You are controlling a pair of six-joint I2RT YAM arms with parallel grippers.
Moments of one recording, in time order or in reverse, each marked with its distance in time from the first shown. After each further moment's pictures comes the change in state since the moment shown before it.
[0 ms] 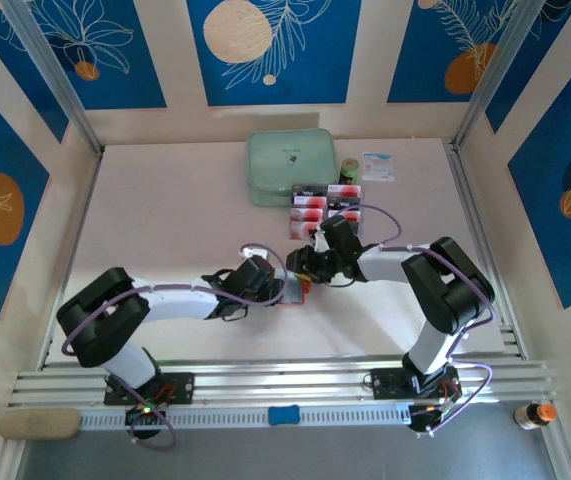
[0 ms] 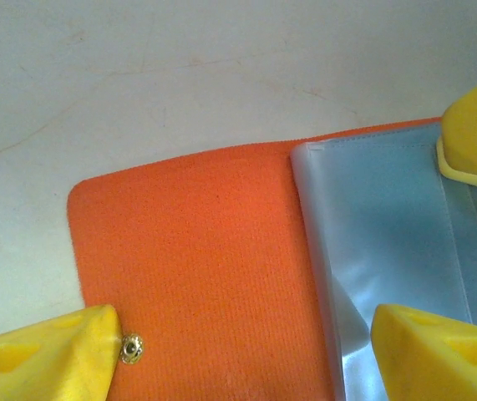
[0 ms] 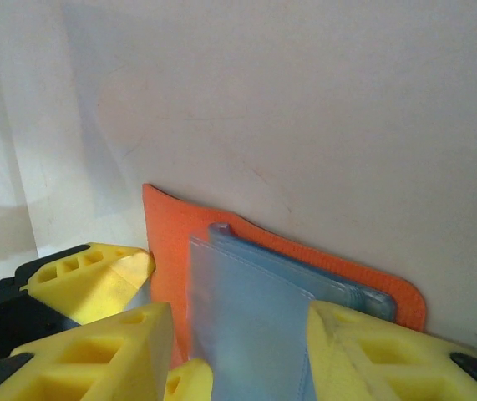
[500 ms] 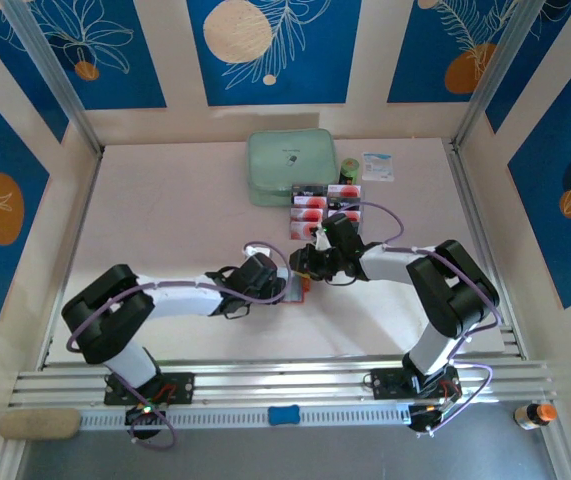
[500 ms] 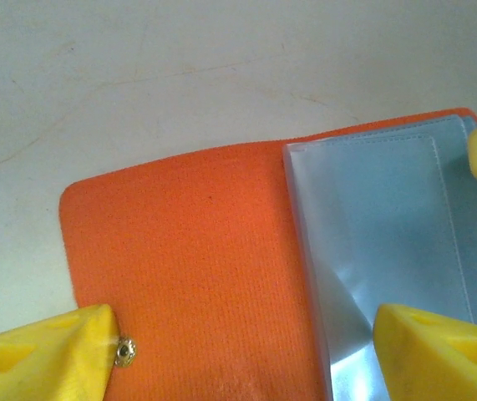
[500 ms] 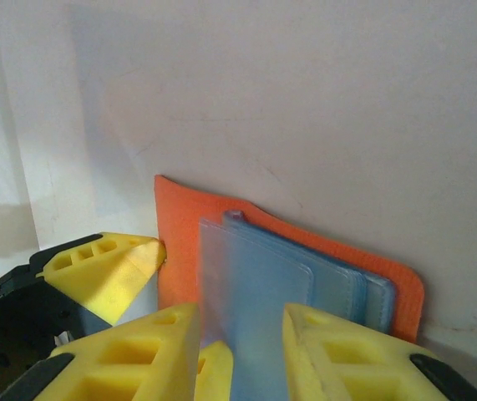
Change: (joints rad) left arm 0.000 0.028 0.034 -0.027 -0.003 0.014; right arm -0.002 -0.026 0.009 -0.033 0.001 -0.014
